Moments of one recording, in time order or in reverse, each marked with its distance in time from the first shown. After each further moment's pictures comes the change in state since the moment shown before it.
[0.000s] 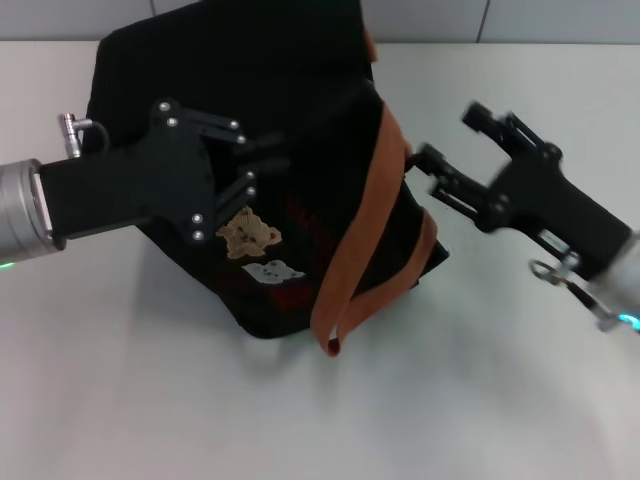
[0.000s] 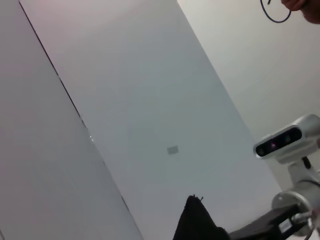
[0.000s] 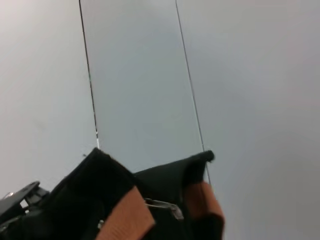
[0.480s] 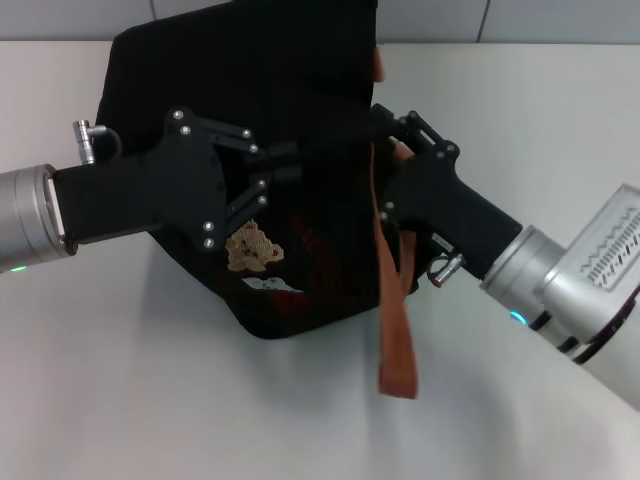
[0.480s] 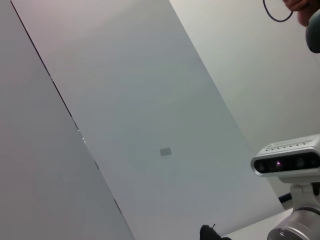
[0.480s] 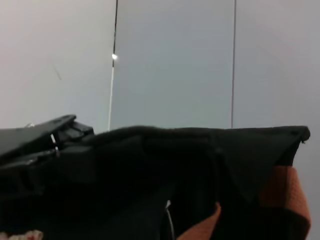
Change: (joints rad) left arm -0.010 0.000 0.019 -0.025 0.002 -0.004 0.013; right arm 0.100 0.002 0.070 0.289 0.016 0.236 -0.442
